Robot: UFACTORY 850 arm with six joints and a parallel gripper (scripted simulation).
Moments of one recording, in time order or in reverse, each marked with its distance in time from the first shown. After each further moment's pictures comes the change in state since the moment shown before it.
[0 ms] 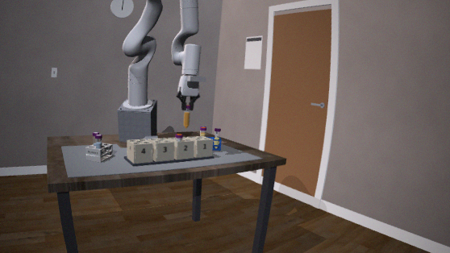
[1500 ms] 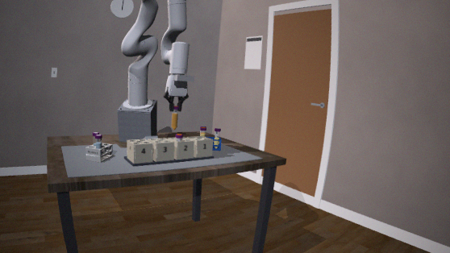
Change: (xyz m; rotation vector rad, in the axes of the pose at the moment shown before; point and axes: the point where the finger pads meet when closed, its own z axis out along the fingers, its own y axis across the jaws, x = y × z) arm 0.027 0.084 0.001 0.004 0.001 0.000
